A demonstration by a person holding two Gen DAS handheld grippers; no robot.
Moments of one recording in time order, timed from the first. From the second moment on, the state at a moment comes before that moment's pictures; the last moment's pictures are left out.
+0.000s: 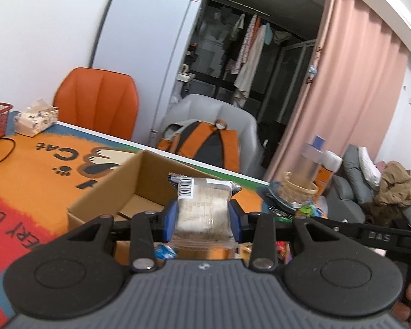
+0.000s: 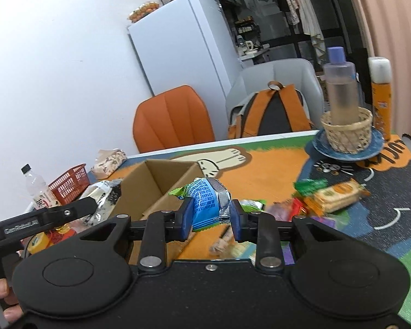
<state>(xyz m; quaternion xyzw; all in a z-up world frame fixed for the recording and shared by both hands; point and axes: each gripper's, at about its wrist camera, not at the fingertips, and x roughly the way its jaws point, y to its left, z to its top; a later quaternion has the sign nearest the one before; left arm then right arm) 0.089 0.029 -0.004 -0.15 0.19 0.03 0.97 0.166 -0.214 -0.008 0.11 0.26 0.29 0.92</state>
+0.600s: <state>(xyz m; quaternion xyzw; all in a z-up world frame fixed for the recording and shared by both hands) 0.092 0.062 -0.009 -0.16 0.19 0.10 0.96 0.170 -0.157 0.006 0.08 0.26 0.33 0.90</state>
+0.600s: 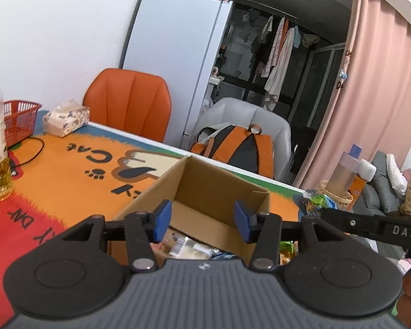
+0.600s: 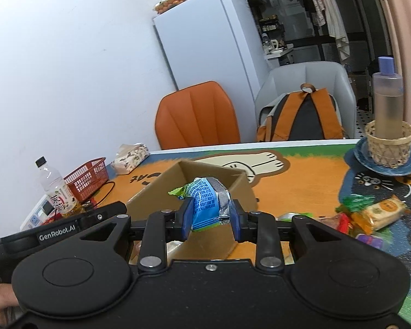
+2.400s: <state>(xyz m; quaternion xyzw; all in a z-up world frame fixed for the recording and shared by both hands) 0.068 0.026 -0.020 -0.19 0.23 0.06 0.95 0.156 -0.210 -0.022 0.09 0.29 0.27 0.91</state>
